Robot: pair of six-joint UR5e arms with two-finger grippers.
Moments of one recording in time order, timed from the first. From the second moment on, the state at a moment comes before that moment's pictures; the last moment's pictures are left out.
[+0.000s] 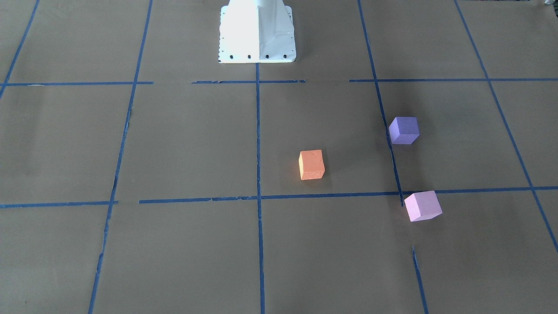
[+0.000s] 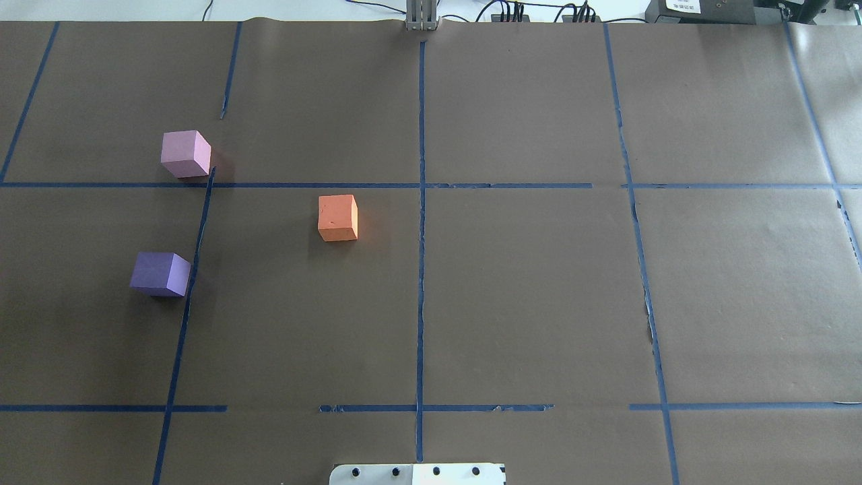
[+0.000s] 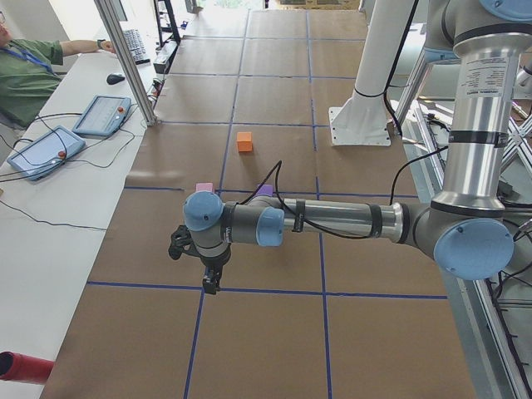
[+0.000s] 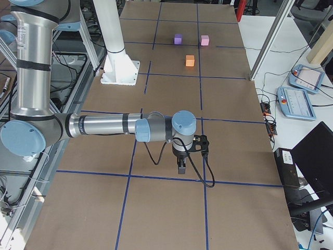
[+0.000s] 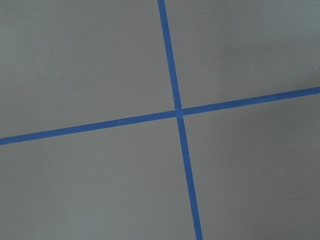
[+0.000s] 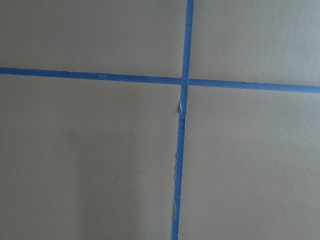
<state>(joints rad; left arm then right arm) -1.54 -1.61 -1.57 -1.60 -2.34 0.10 1.53 -1.68 1.76 -1.56 2.34 0.04</state>
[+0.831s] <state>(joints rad) -1.43 -1.67 -1.66 -1.83 -2.38 -0.06 1.53 -1.68 1.76 -1.56 2.34 0.04</state>
